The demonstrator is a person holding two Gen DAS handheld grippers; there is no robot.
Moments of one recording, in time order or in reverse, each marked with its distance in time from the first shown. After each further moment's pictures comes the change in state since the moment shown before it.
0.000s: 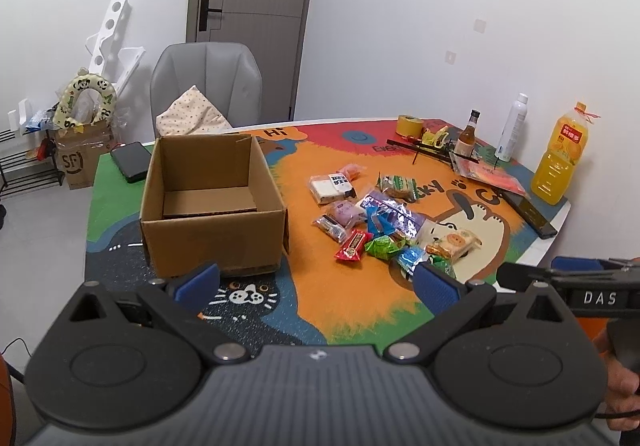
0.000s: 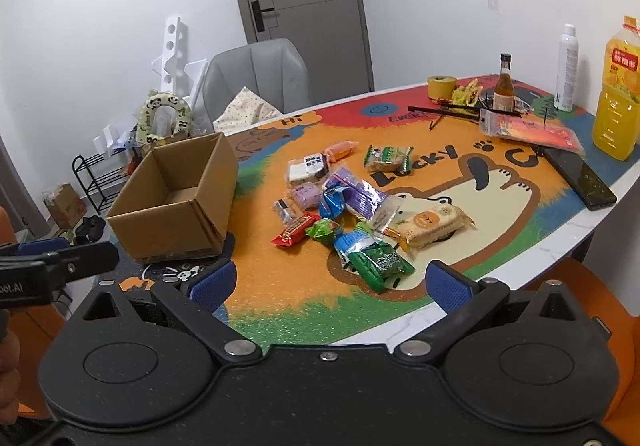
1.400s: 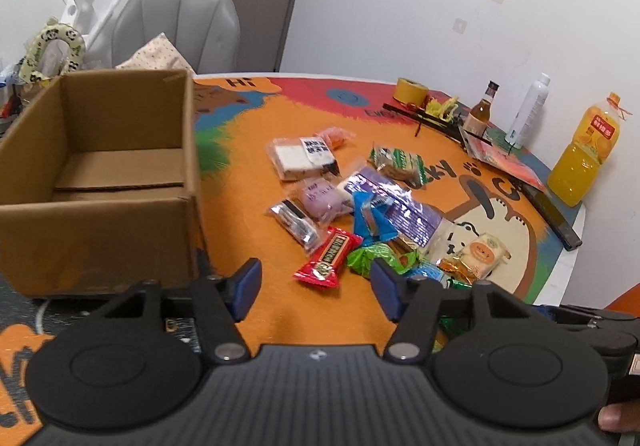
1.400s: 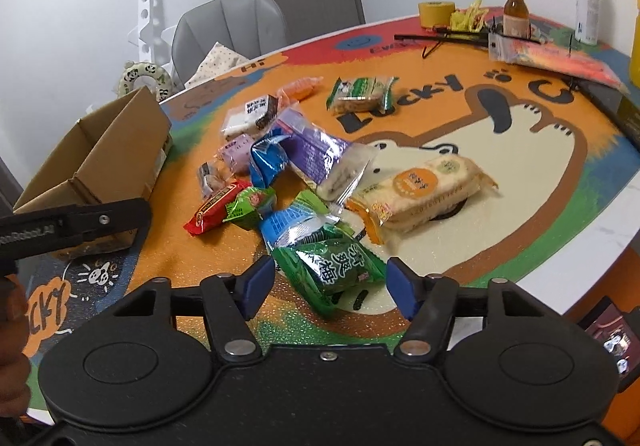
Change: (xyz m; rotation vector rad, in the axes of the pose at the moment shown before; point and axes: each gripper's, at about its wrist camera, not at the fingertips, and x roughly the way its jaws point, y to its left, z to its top) left arm 0.165 -0.021 -0.005 -0.075 0.091 -0.069; right arm 0.134 -0.063 -0.013 0.062 0.136 0.036
